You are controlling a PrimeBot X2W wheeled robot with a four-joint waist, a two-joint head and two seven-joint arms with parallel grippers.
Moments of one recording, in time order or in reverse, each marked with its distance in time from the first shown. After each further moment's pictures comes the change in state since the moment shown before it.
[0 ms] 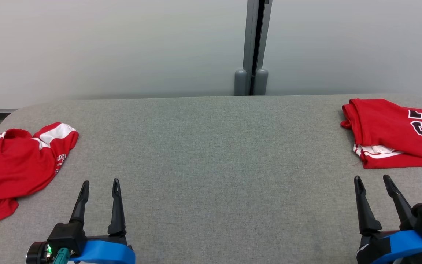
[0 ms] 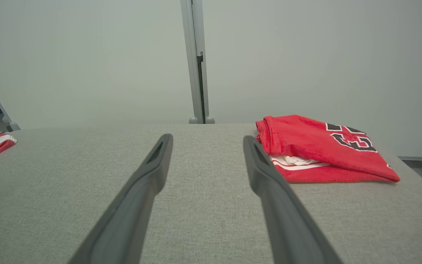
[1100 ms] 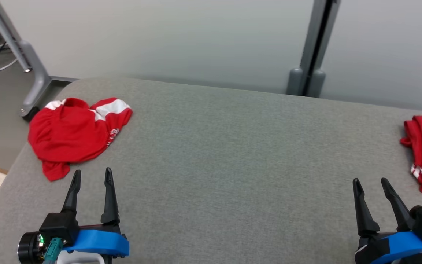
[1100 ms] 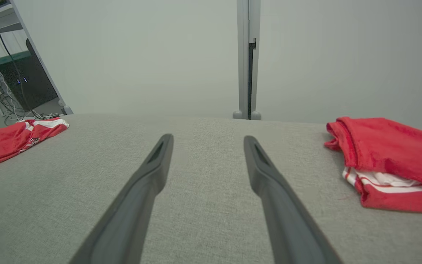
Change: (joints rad) left arm -0.041 0.033 -0.011 -0.006 -0.024 0.028 0.011; right arm -0.007 0.002 0.003 0.043 0.029 0.000 -0.025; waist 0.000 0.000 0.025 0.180
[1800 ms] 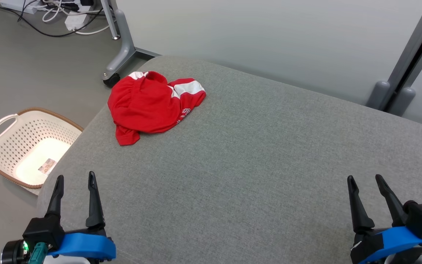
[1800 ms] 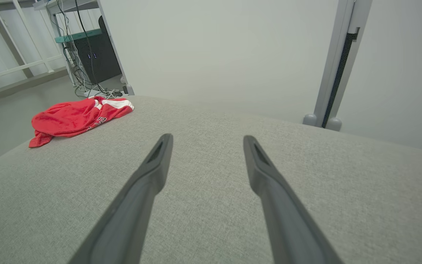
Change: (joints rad) left arm 0.027 0.038 0.027 -0.033 -0.027 0.030 0.020; right arm -0.026 0.001 0.013 0.024 -0.021 0.000 0.014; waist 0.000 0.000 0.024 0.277
